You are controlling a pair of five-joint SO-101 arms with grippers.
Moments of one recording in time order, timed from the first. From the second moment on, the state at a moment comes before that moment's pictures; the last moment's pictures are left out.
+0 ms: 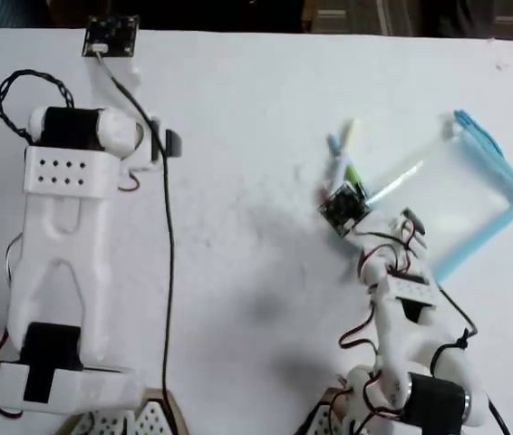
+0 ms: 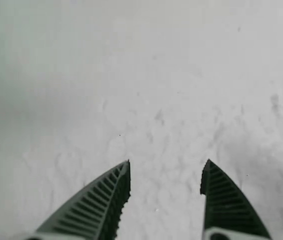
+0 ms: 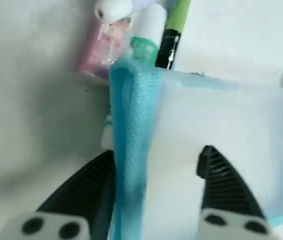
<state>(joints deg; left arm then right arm) -1.2 -5.0 -9.6 87.3 5.9 11.4 -19.2 73.2 0.9 58.2</state>
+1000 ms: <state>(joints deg) -2.9 -5.0 -19.6 92.8 5.9 -23.0 -99.2 79.6 40.4 38.7</state>
